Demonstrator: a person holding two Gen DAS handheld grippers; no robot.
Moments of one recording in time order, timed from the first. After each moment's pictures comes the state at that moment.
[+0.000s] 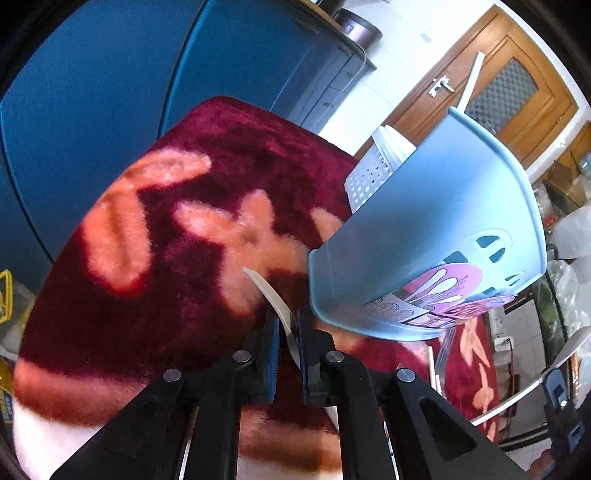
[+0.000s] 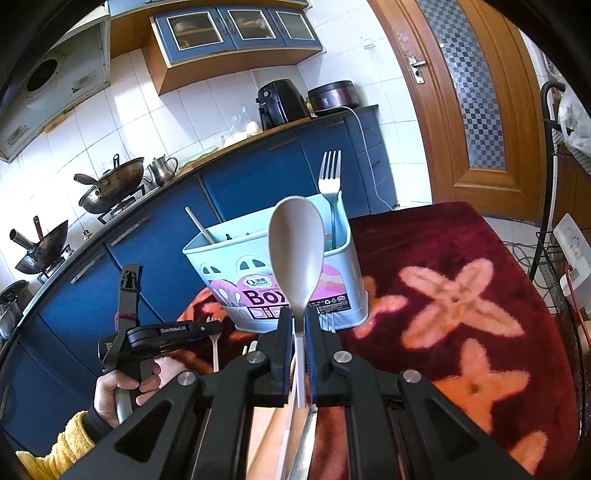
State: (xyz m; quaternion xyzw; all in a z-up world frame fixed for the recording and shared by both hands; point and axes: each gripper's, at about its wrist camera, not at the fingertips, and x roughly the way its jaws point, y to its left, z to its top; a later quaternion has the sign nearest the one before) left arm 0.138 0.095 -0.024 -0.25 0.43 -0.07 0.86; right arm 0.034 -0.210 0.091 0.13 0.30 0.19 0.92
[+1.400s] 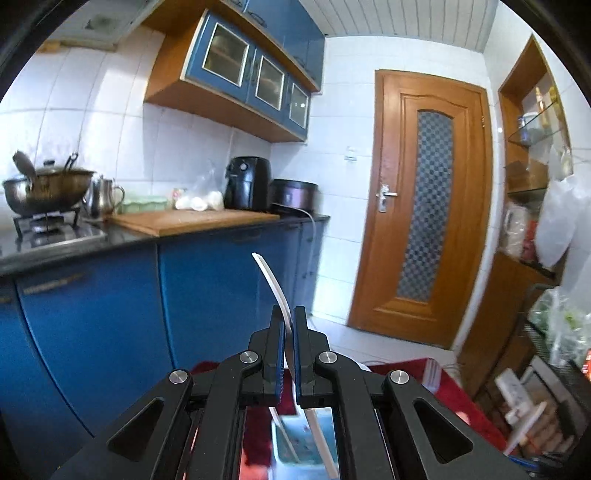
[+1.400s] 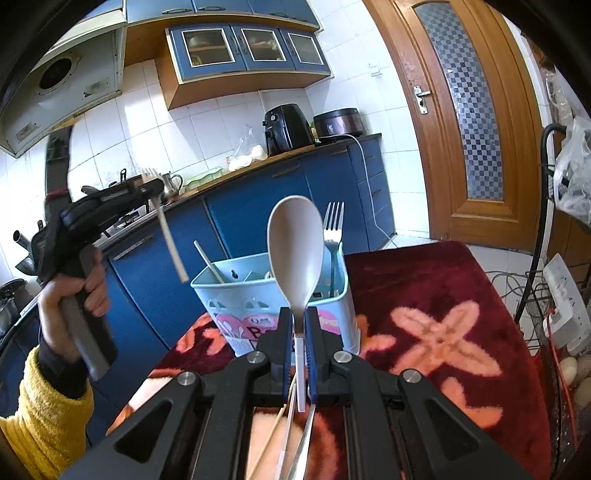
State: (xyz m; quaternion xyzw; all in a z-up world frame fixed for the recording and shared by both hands) left arm 0.118 0.031 0.204 -0.05 0.12 -0.01 0.99; right arm 0.033 -0.218 0.127 0.10 0.25 0.18 0.94
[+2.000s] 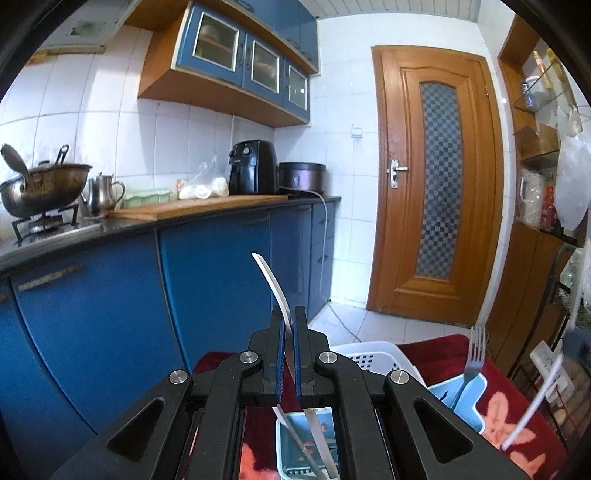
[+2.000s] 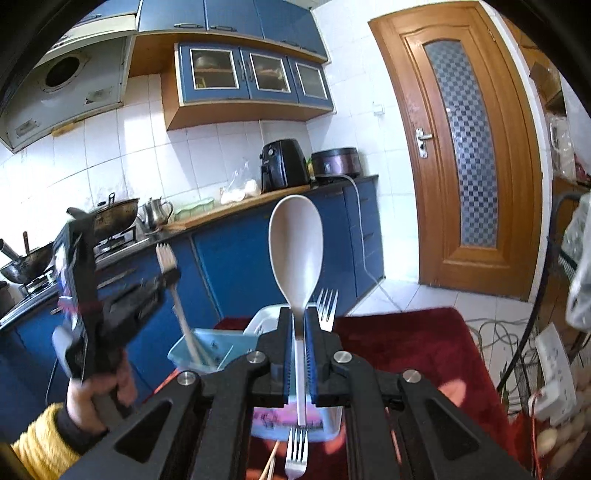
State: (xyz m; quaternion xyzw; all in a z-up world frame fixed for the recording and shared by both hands) left arm 0.154 0.017 0.150 -0.01 0.14 0.02 0.99; right arm 0.091 -0.212 0.168 0.07 0.18 0.15 0.97
